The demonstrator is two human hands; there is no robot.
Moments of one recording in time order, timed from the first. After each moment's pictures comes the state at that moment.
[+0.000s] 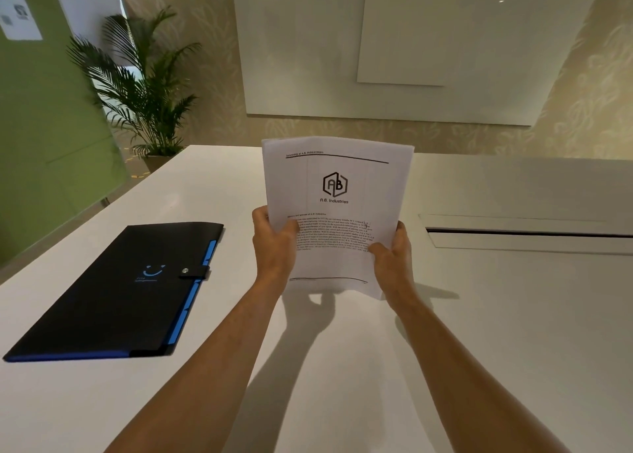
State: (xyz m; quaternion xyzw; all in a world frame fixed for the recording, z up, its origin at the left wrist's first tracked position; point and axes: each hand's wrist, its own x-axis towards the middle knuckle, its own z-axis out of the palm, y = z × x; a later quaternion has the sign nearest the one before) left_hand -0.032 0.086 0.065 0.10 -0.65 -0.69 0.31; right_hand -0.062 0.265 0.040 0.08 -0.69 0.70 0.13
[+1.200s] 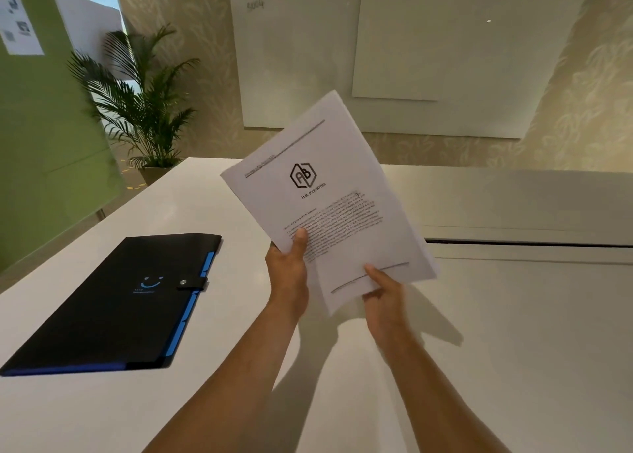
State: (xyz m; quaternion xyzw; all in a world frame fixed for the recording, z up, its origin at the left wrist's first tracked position) left_hand -0.021 0.117 0.059 0.07 -0.48 -0.84 0.24; right_hand -0.043 0.259 0.002 0.03 -0.41 0.91 0.04
